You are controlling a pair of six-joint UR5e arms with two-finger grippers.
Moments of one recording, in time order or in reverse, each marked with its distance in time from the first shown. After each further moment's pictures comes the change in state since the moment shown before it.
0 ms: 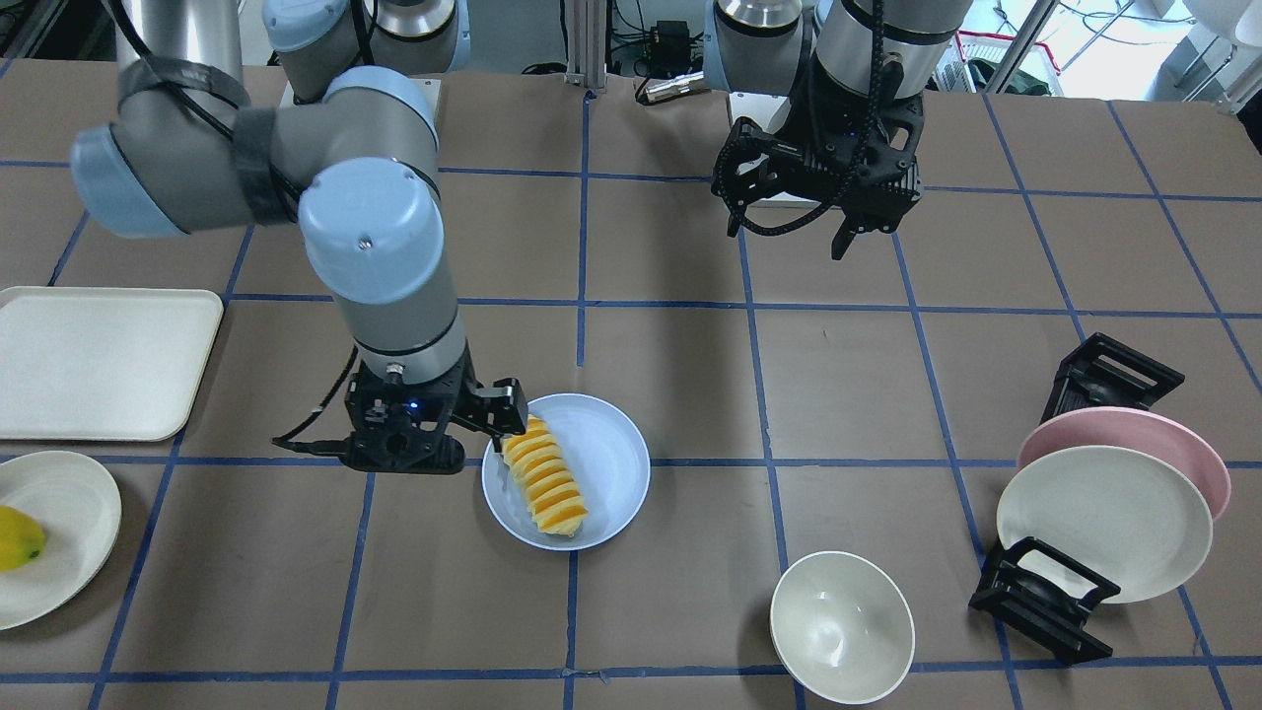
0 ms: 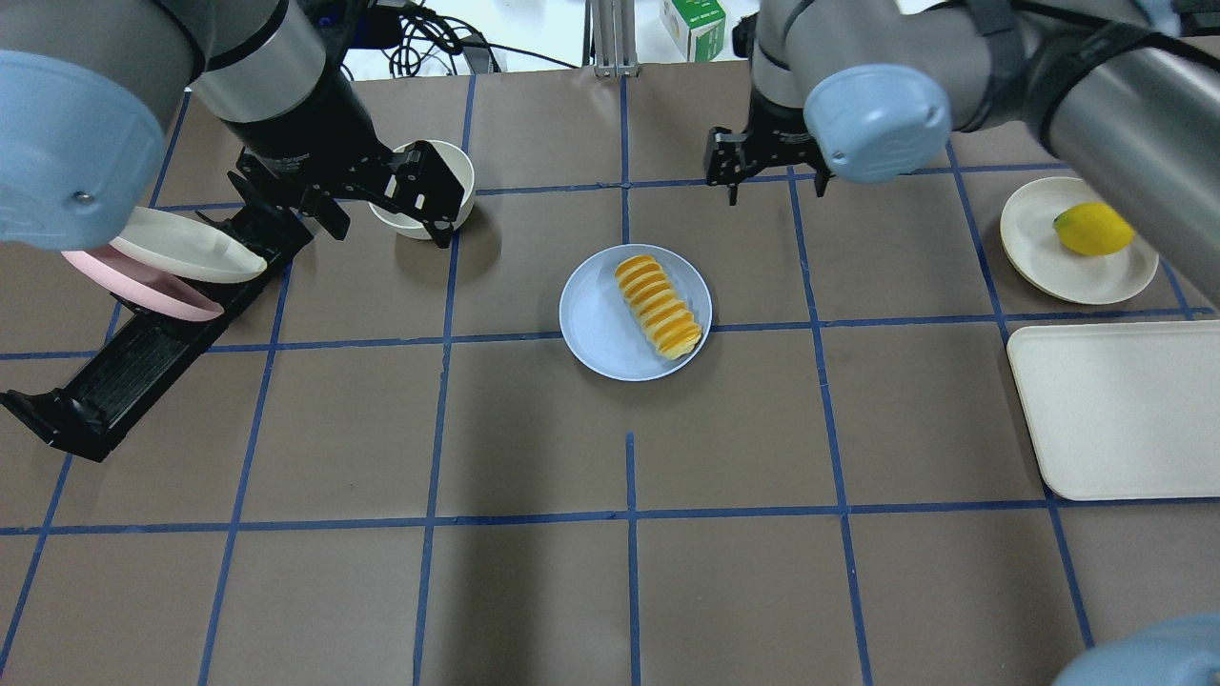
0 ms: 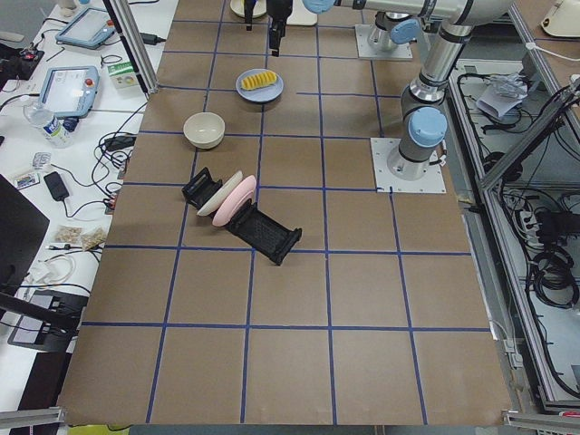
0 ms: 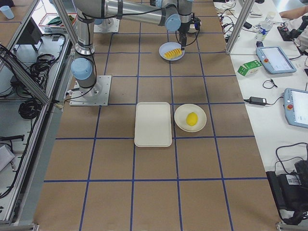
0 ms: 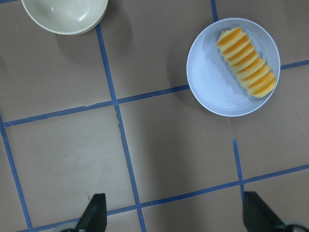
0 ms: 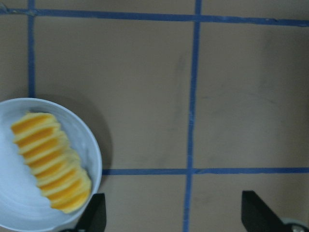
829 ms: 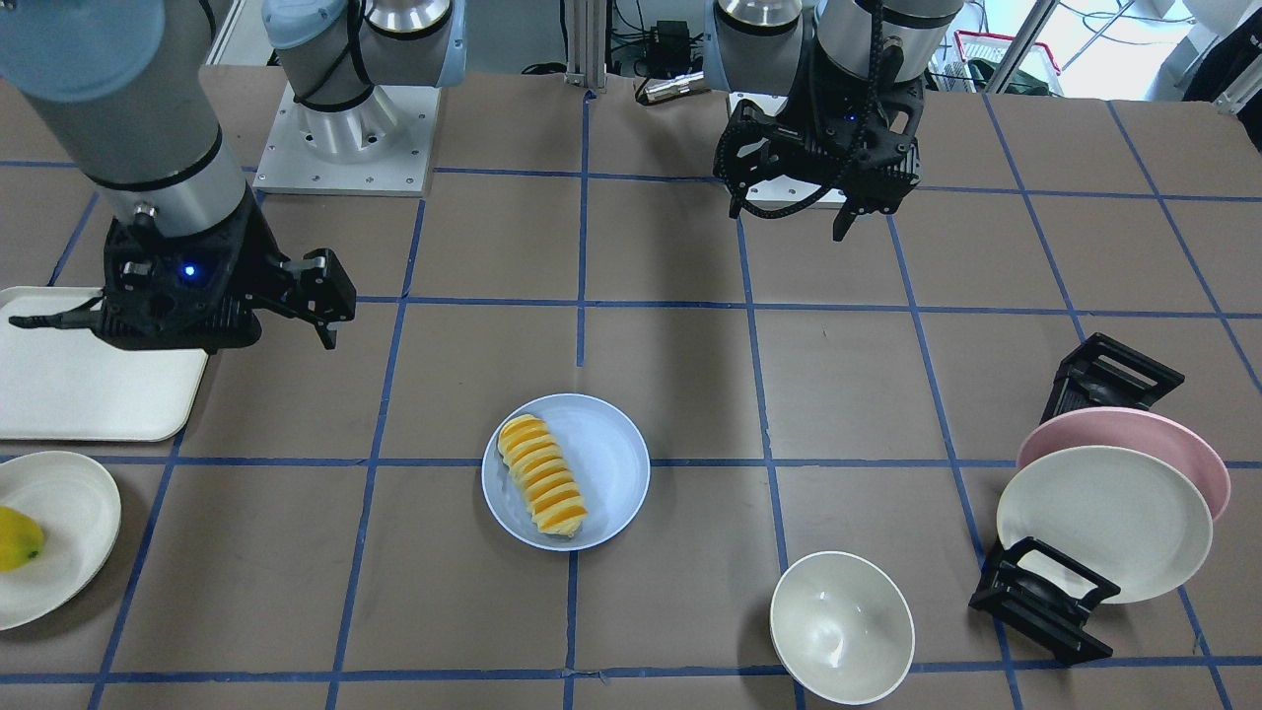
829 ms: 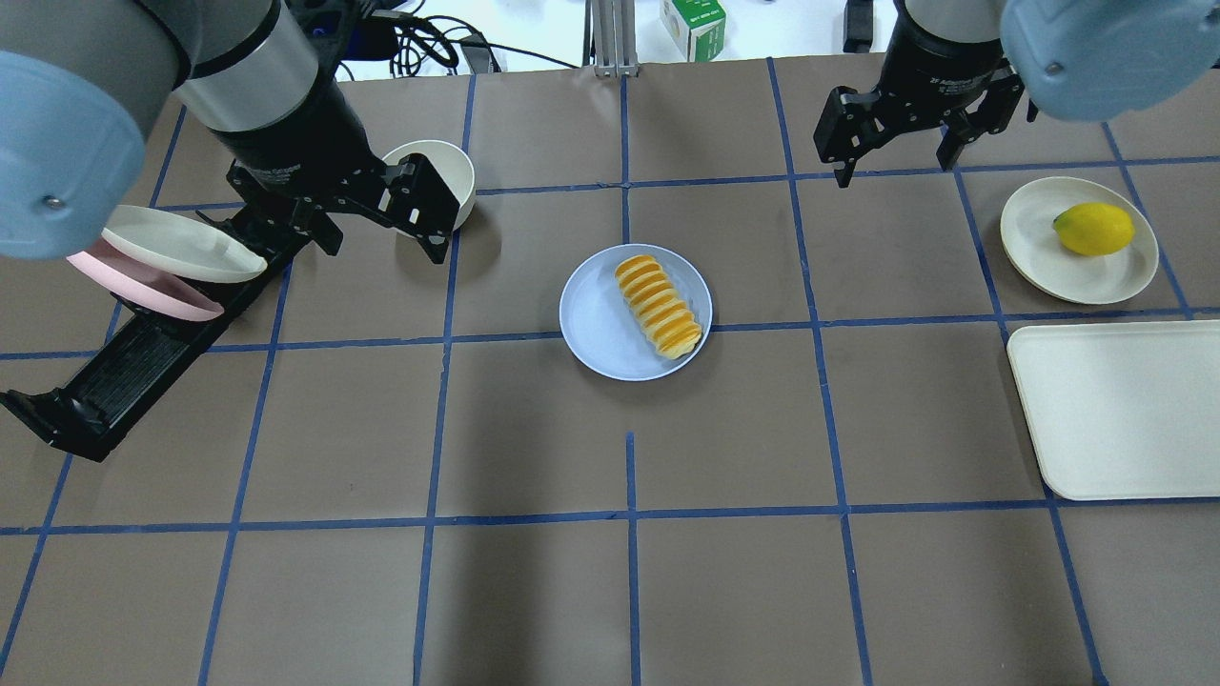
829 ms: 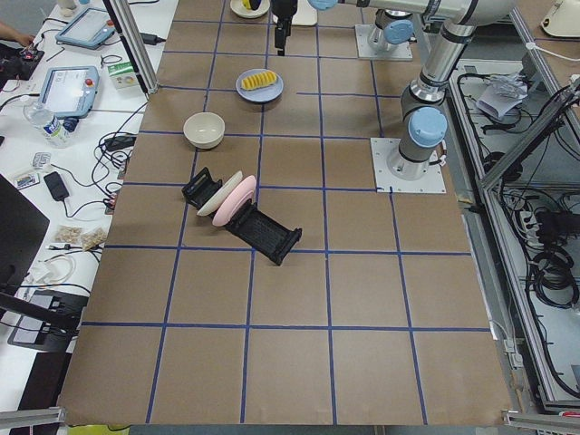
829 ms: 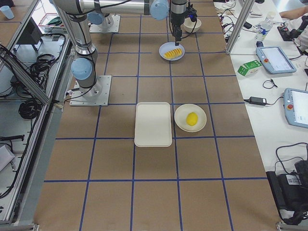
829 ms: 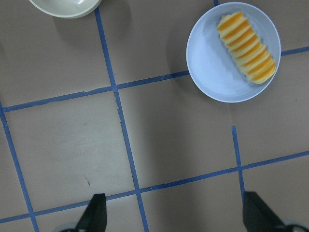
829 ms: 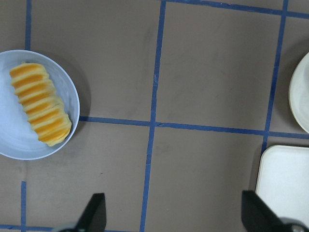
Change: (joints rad) left arm -0.001 0.019 0.000 -0.050 0.003 -0.002; right arm -0.072 -0.179 -0.020 0.195 0.020 -0.130
